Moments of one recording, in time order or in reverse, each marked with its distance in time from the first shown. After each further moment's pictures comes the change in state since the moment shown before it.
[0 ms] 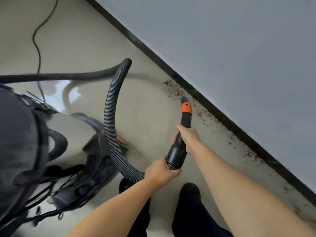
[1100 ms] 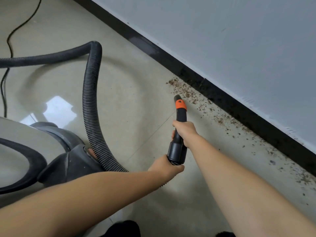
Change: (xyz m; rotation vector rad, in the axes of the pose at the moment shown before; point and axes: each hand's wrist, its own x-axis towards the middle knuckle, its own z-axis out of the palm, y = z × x) left_hand 0.233 -0.087 0.030 -0.171 -0.011 0.015; right_hand 0.229 0.037 0.071 -0.093 -0.015 -0.226
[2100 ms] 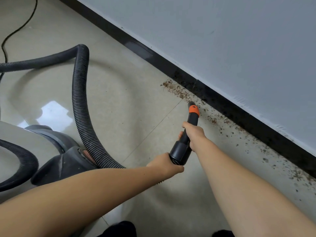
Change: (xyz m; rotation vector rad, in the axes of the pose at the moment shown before) left_hand -0.003 0.021 0.003 0.243 -0.034 0.035; right_hand -0.012 0.002 -0.042 0.269 0.076 0.124
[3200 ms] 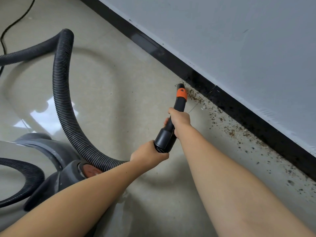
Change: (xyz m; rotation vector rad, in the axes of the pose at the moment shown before) left_hand 0.048 -0.011 -0.091 0.084 0.226 -0.071; right_hand 0.045 -0.042 0.110 -0.030 -0.075 -0.074
